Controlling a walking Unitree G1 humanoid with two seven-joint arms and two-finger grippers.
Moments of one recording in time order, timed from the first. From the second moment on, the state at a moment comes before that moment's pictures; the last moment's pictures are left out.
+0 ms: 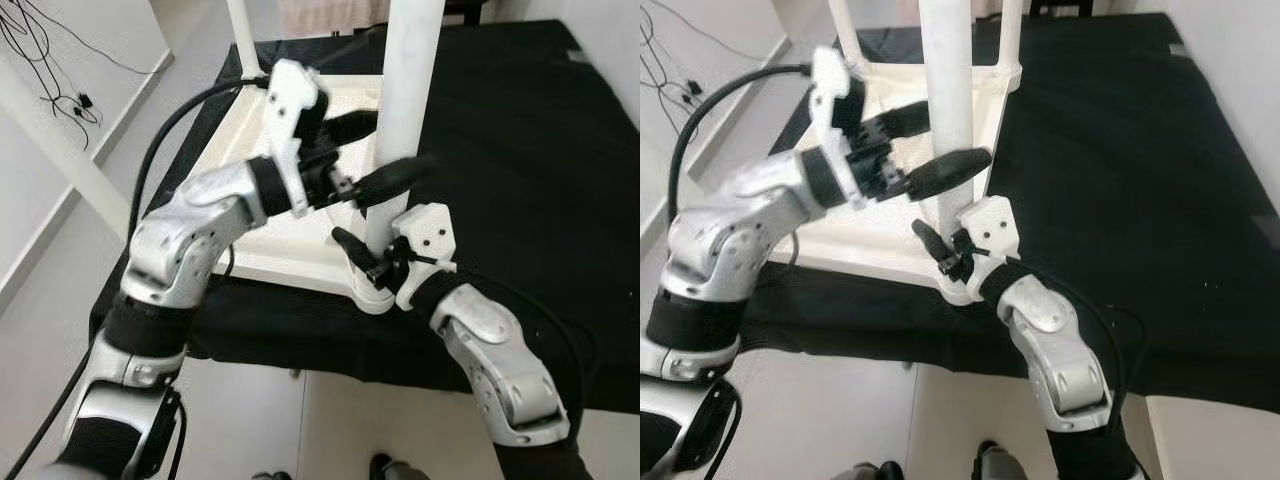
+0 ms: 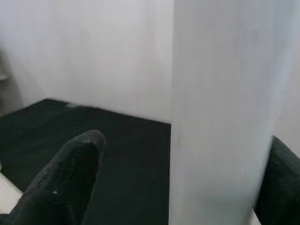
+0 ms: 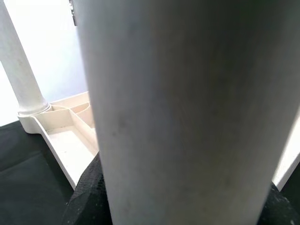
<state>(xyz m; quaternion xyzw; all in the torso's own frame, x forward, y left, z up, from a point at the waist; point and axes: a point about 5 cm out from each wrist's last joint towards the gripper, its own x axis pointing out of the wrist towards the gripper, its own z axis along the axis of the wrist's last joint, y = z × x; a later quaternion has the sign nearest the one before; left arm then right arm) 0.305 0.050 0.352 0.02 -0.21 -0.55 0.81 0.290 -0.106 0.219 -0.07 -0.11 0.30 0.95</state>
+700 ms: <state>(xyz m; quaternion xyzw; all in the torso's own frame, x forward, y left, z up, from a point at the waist) 0.304 0.044 0.350 -0.02 -0.21 -0.57 0.80 0.304 -0.116 0.220 -0.08 -0.07 0.34 0.93</state>
